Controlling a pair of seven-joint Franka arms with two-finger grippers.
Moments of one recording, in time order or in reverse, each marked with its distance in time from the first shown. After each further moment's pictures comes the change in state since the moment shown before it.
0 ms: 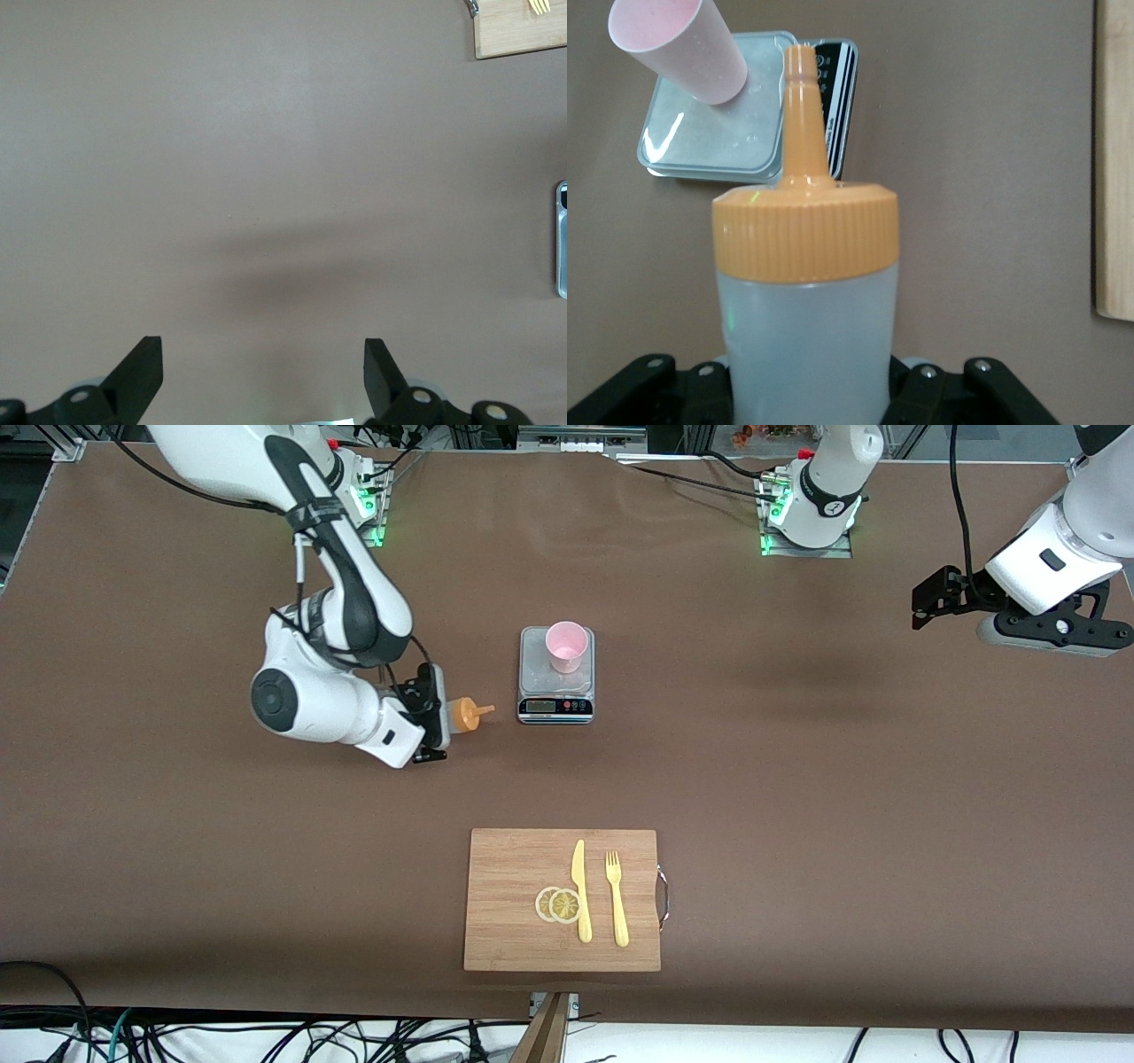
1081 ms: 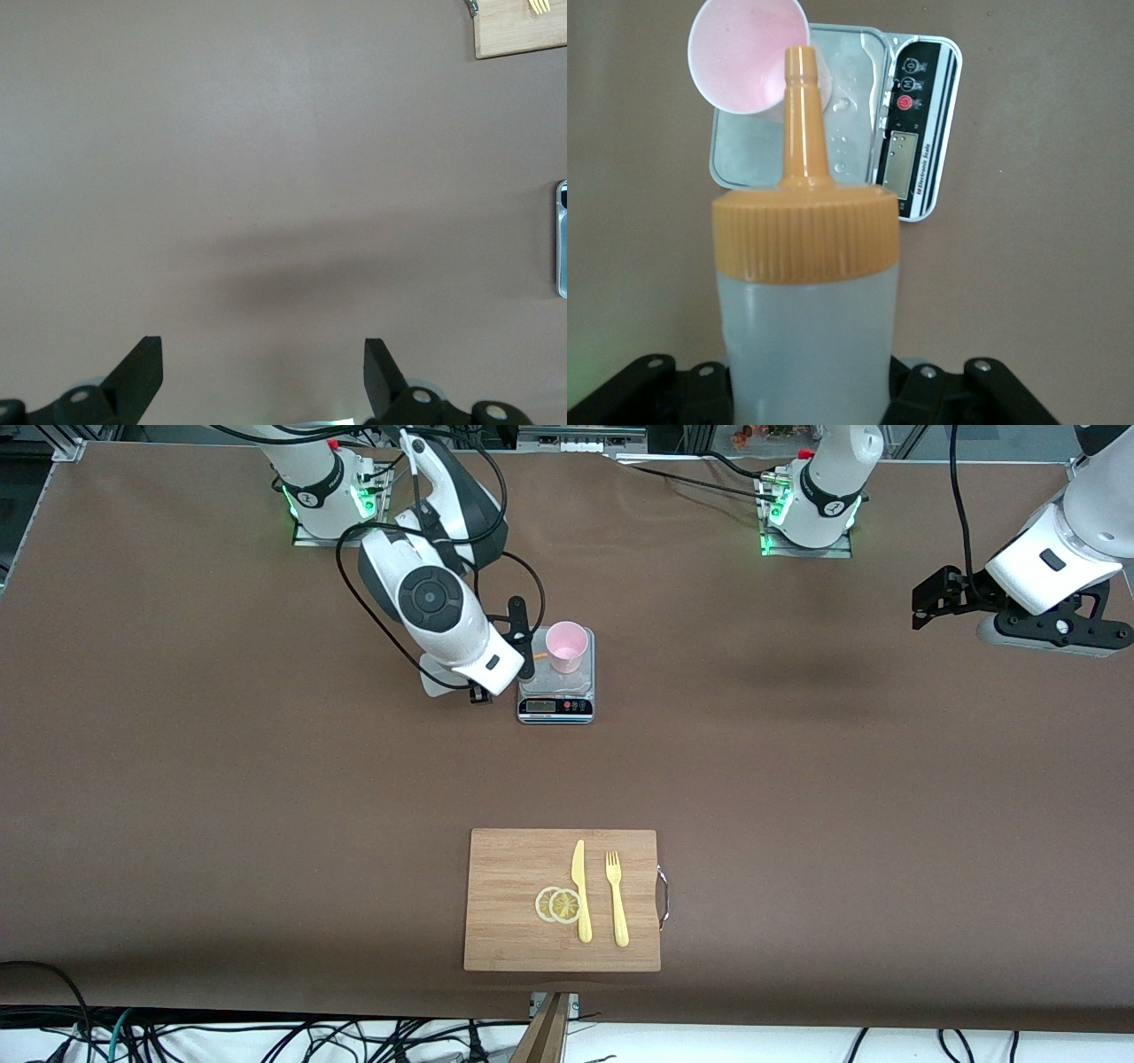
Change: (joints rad) left arm 0.000 0.000 0.000 0.000 0.000 0.000 0.001; right arm 0.237 -0.079 0.003 0.006 -0.285 -0.119 0.352
